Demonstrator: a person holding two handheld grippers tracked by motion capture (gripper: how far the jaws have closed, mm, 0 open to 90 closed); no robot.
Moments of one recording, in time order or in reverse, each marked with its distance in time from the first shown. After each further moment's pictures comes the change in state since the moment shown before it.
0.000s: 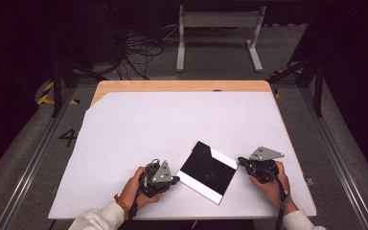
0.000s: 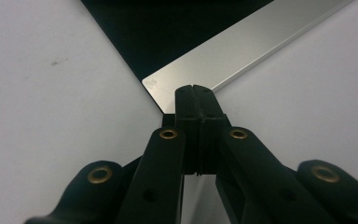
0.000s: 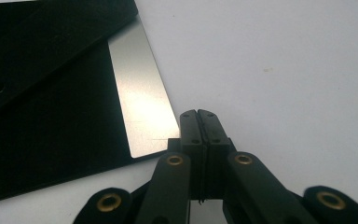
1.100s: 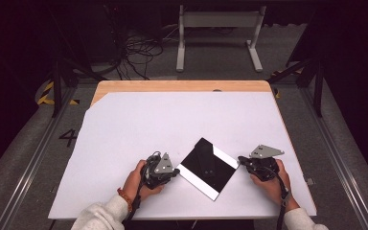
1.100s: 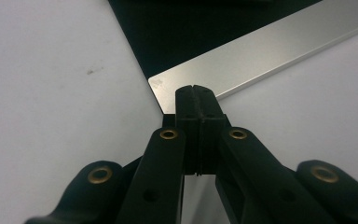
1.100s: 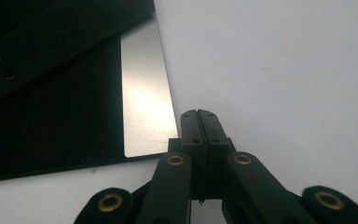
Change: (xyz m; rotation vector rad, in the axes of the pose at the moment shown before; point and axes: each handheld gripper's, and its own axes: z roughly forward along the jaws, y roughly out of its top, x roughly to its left) left arm 0.020 0.008 0.007 0.010 0.044 -0.023; right arm -0.008 0.001 0.003 0.015 0.026 0.008
